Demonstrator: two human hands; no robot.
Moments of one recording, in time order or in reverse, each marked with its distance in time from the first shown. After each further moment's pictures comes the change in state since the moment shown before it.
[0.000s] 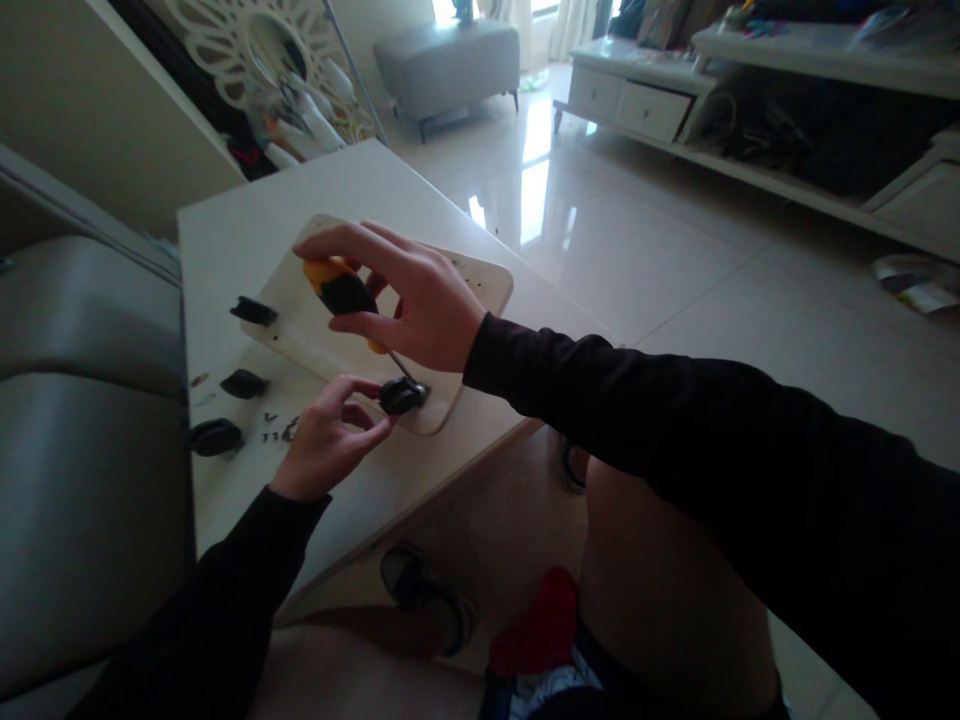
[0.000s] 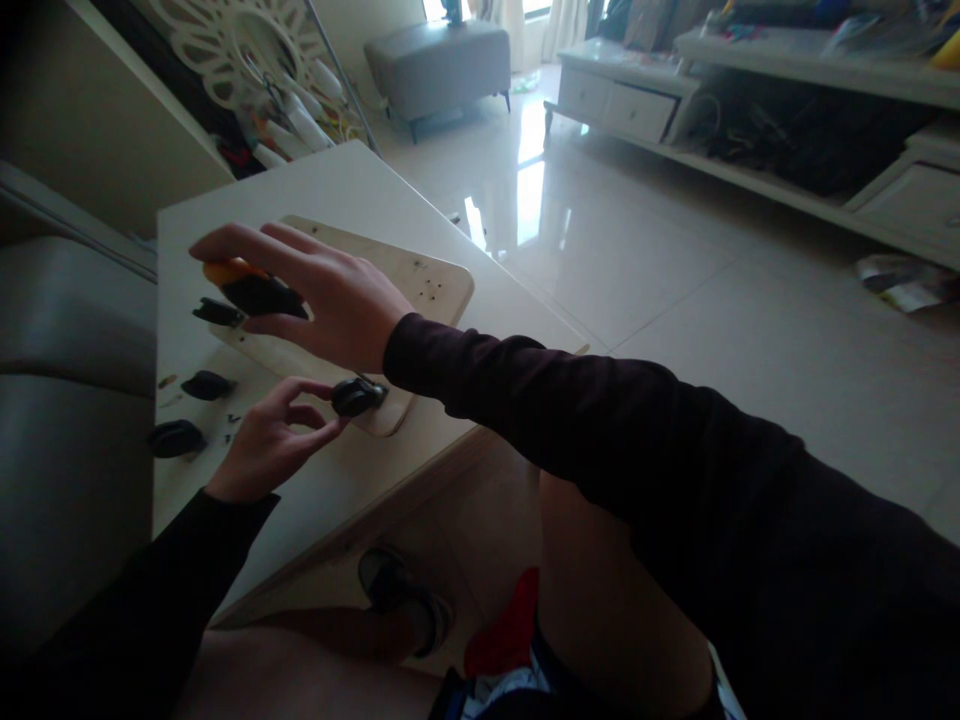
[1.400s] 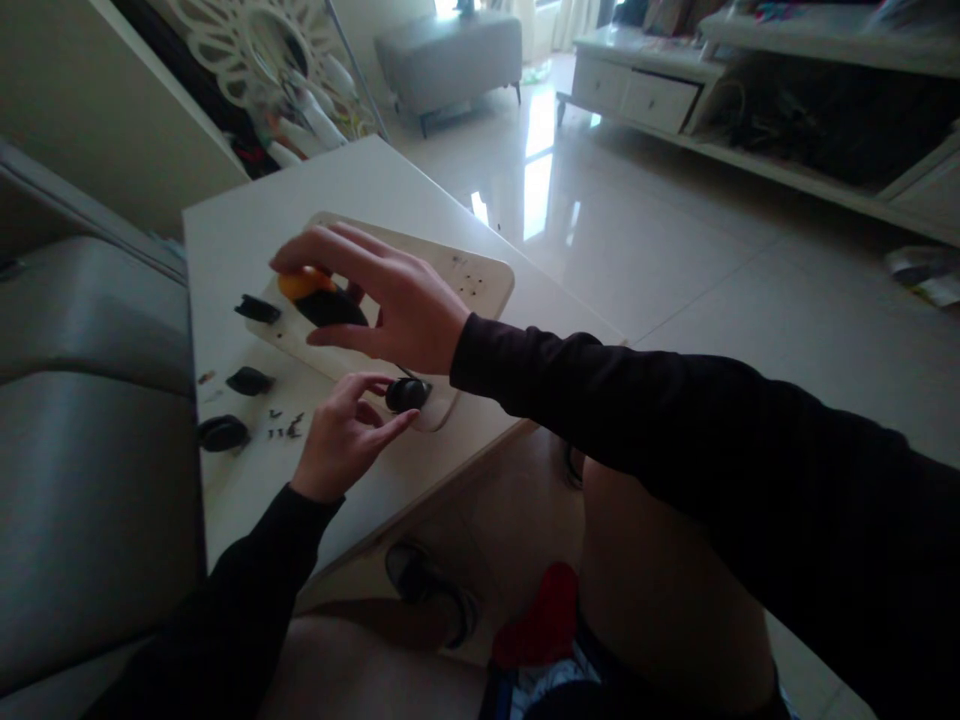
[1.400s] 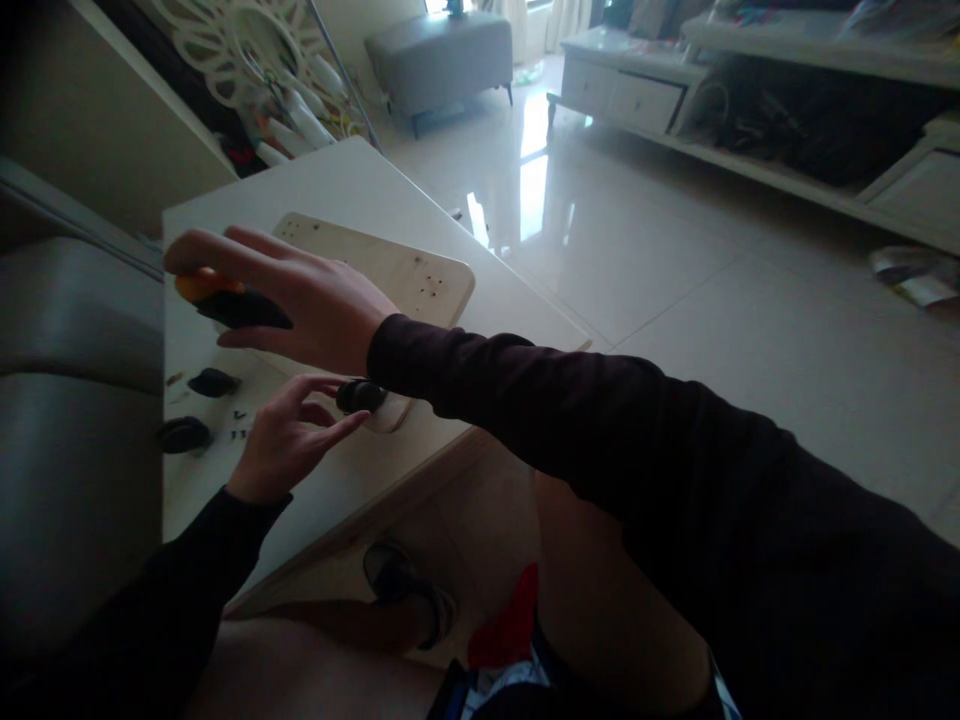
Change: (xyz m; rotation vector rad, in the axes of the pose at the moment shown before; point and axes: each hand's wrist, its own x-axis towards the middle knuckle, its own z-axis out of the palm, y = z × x) left_hand -0.004 0.015 0.016 0.082 0.117 0.079; right_hand 0.002 -0.022 0.004 -0.026 -0.186 0.085
